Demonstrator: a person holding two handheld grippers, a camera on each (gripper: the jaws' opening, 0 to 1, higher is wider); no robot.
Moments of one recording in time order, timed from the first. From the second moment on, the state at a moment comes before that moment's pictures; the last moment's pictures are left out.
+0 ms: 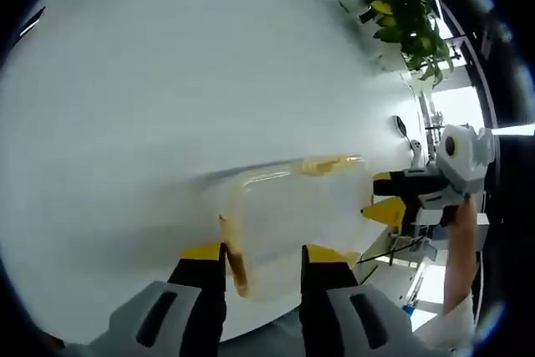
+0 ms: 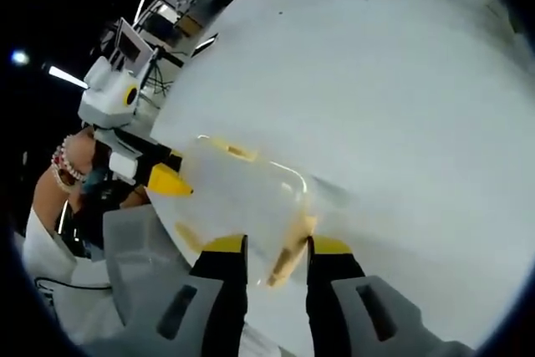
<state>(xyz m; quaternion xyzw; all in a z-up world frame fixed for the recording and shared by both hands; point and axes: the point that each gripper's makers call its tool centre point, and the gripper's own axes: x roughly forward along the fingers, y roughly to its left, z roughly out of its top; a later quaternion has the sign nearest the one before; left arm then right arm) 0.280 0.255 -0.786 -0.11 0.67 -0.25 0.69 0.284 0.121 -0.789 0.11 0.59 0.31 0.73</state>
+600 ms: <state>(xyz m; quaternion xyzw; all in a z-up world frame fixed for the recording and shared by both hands) 0.276 0.257 -0.788 -0.12 0.67 -0.23 0.70 0.286 0.116 -0.785 0.18 0.58 0.28 0.74</state>
